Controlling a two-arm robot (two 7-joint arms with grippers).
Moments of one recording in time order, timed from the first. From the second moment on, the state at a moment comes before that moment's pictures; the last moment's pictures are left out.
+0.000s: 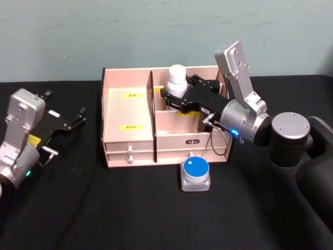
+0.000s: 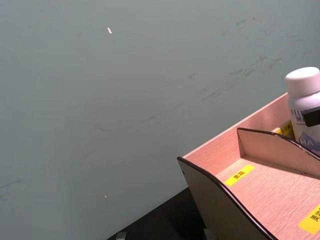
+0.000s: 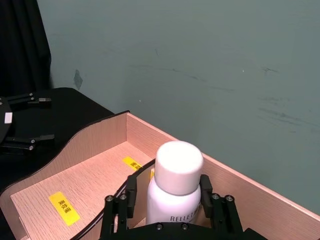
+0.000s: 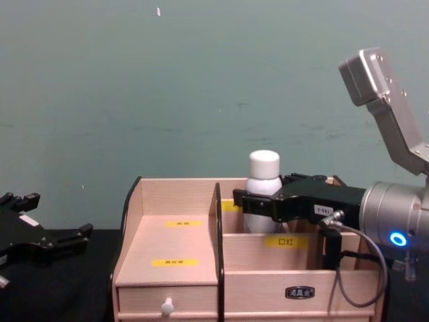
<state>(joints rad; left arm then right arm) -0.20 0.60 0.45 -1.41 -0.25 -0.12 0.03 0.48 0.24 -0.46 -1.17 0.27 0.03 0.44</state>
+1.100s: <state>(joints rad) -0.20 0.60 0.45 -1.41 -0.25 -0.12 0.03 0.31 0.43 -0.37 -1.66 0.30 0.17 0.42</state>
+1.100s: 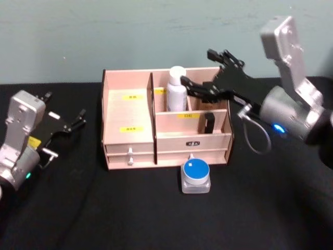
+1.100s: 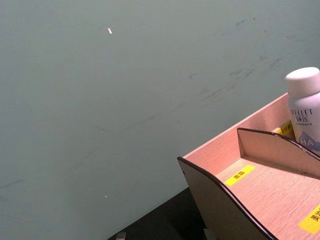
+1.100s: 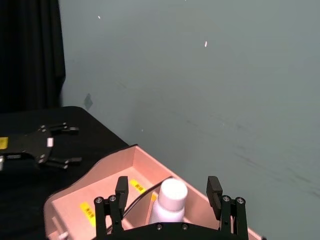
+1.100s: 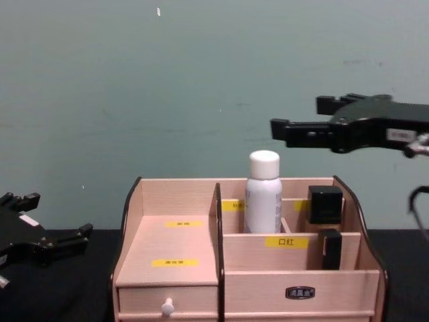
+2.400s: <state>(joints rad) -0.20 0.60 0.45 -1.41 -0.25 -0.12 0.03 -0.15 0.55 -0.28 -1.91 0.36 0.30 0.29</state>
